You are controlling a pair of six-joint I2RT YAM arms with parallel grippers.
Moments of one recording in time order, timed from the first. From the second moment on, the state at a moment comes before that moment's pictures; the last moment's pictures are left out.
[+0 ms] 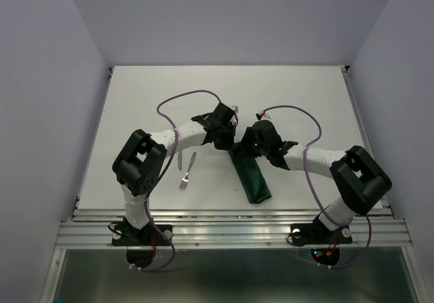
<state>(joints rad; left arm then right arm) -0.73 1.85 1.26 -0.39 0.13 -0.56 0.67 1.60 0.78 0.14 0.02 0.79</state>
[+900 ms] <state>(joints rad) -0.73 1.88 1.29 -0.38 0.16 -0.57 0.67 1.64 0.79 0.13 0.07 0.84</state>
